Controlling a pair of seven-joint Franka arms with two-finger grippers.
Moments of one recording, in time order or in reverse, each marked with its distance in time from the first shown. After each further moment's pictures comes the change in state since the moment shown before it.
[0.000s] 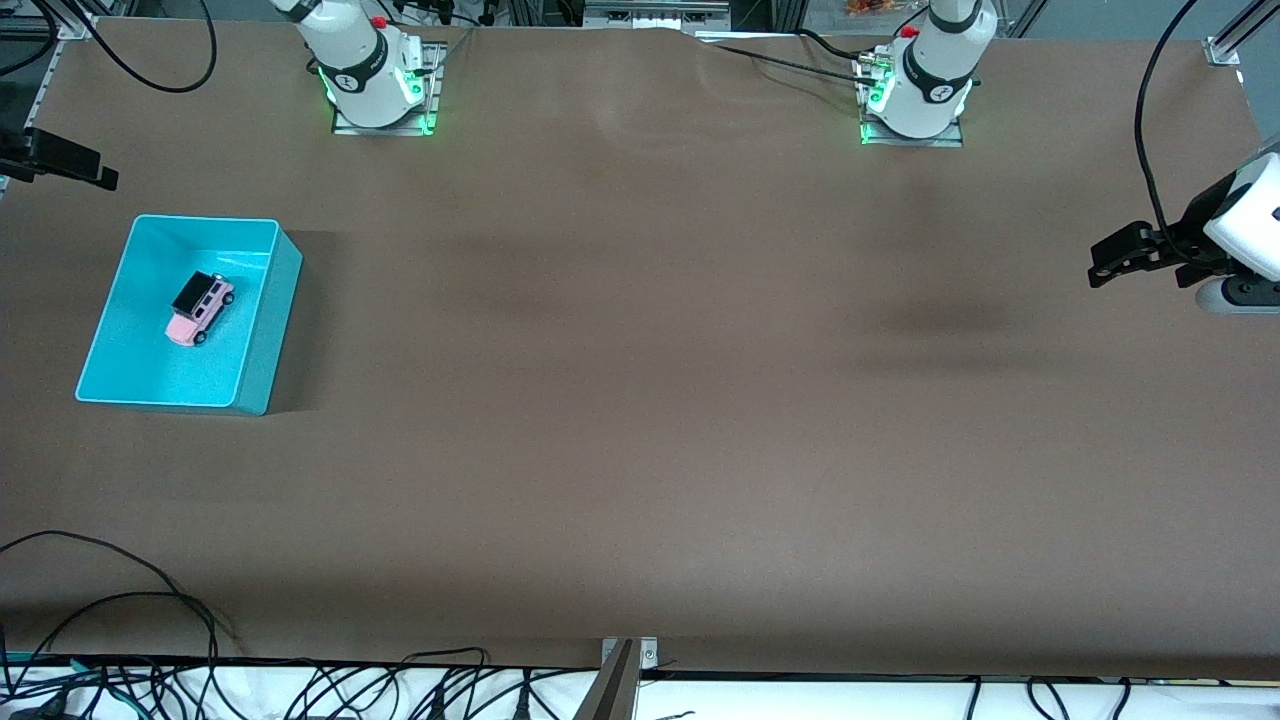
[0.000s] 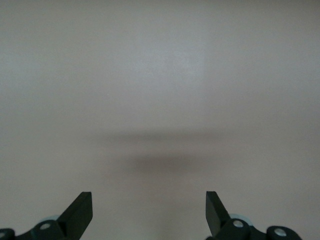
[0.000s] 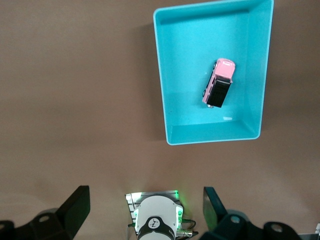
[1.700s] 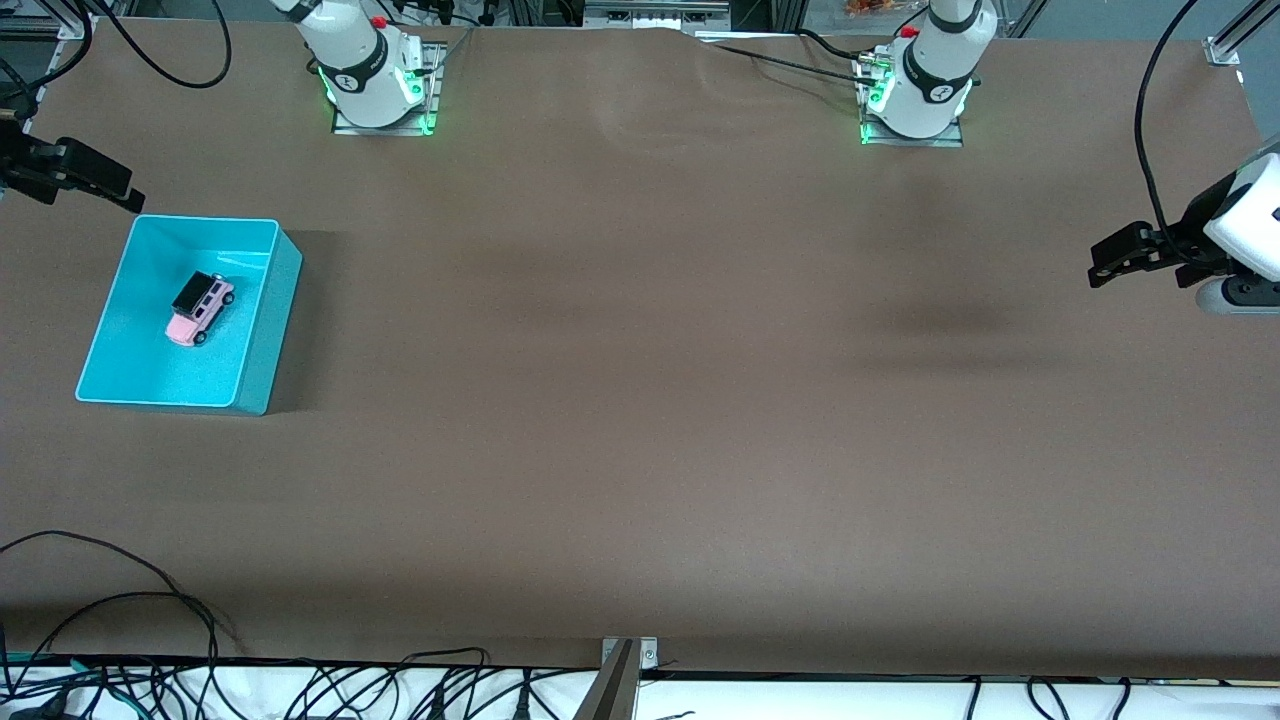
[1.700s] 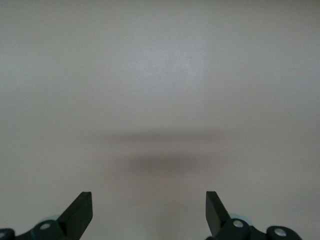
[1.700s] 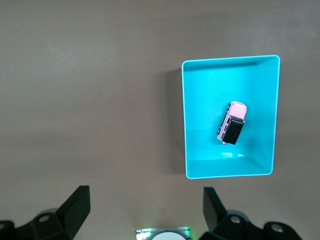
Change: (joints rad) left arm 0.000 0.000 0.000 0.000 0.000 0.000 0.000; right arm -0.006 -0.034 0.076 -0.035 0.000 0.138 0.080
